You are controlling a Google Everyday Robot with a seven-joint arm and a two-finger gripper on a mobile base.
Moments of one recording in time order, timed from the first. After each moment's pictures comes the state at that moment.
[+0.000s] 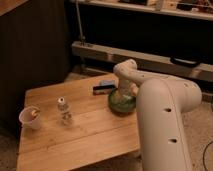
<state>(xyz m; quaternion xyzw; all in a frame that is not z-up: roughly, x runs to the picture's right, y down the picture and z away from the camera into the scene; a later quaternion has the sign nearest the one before) 0.136 0.065 0.942 -0.25 -0.25 -0.75 0.56</state>
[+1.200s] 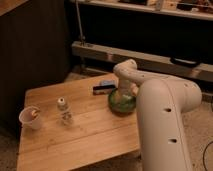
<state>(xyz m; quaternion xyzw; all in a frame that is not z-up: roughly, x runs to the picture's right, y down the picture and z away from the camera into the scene) 0.136 0.065 0.943 -0.25 -0.26 -0.75 0.56</state>
